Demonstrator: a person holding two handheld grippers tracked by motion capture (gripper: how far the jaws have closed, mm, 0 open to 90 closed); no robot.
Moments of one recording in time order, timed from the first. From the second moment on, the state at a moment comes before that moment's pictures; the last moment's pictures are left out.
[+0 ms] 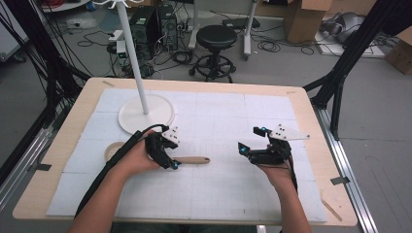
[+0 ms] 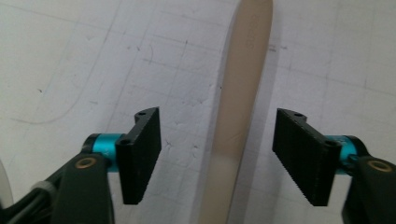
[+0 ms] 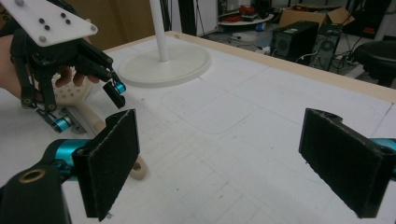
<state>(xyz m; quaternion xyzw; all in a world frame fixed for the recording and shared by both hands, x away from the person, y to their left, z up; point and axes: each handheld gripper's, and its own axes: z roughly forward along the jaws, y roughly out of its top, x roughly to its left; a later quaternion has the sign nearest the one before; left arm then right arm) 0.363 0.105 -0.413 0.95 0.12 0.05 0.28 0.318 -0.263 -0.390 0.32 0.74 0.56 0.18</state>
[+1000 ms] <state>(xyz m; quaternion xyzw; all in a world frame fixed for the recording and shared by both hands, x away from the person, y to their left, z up) 0.367 0.094 -0.419 0.97 0.11 0.04 0.23 0.319 -0.261 -0.392 0.32 0.75 0.55 0.18</state>
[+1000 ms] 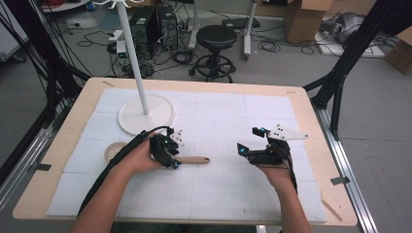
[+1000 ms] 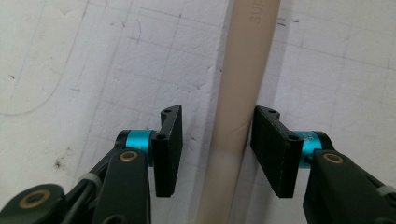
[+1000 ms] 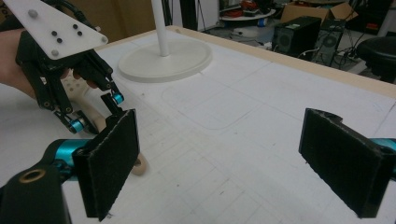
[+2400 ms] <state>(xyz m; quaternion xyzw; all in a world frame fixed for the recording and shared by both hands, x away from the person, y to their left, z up) 0.365 0.110 -0.387 0.95 0.13 0.02 0.27 0.319 -0.263 -0.392 0.32 0.74 0.56 0.18</state>
